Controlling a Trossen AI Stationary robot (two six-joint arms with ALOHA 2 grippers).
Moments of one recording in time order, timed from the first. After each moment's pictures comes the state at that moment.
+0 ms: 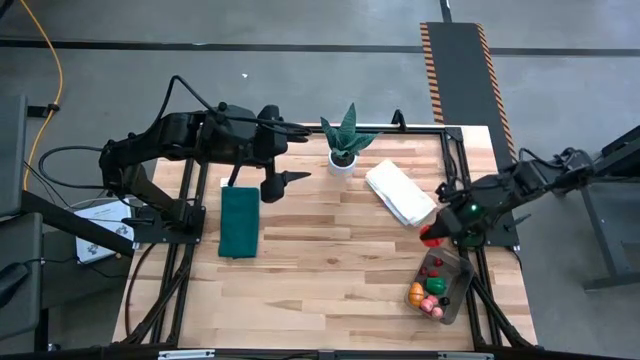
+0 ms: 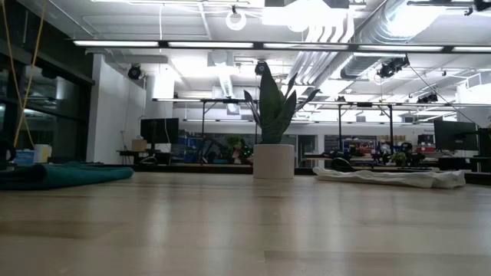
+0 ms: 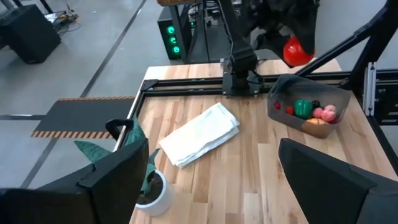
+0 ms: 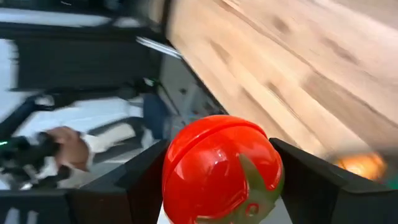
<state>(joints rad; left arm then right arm) 0.09 1.51 2.00 -0.99 -0.20 0.07 0.38 0.70 0.97 -0.79 -0.08 1.48</state>
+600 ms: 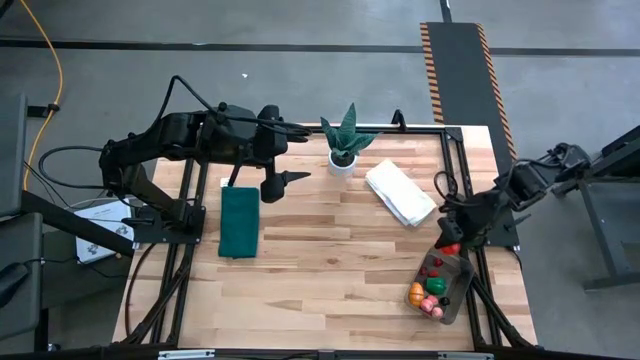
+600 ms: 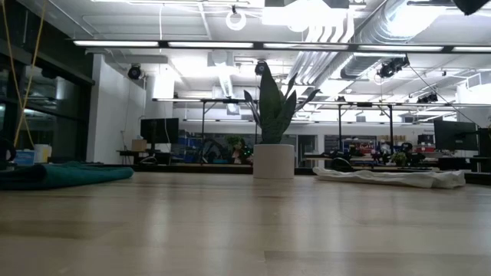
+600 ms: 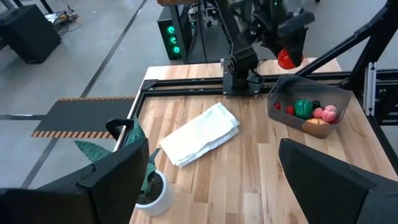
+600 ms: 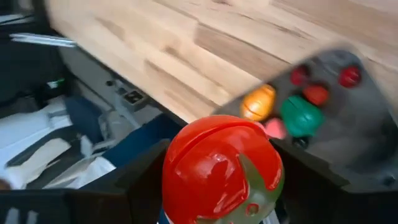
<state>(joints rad) 0.09 1.51 2.00 -0.99 -0.20 0.07 0.49 0.71 0.97 -1.14 -0.12 1.74</state>
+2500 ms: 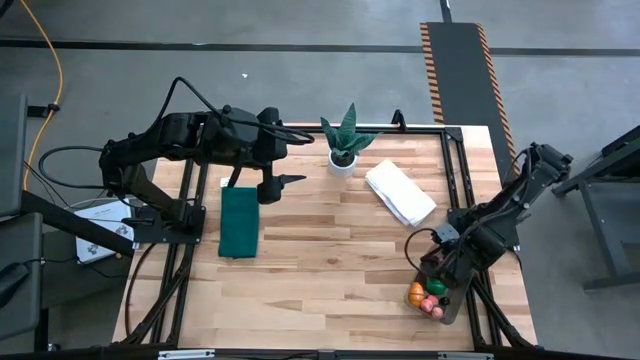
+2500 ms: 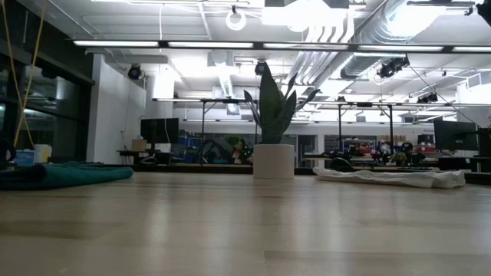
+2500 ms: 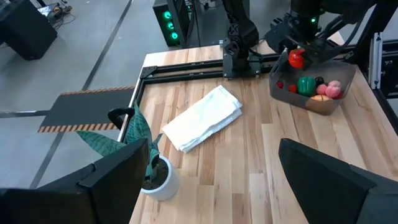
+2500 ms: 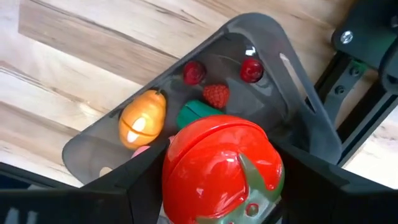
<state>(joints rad) 0.09 1.51 2.00 -1.06 -0.20 0.12 0.79 1.20 0.97 -1.24 -0.05 1.94</state>
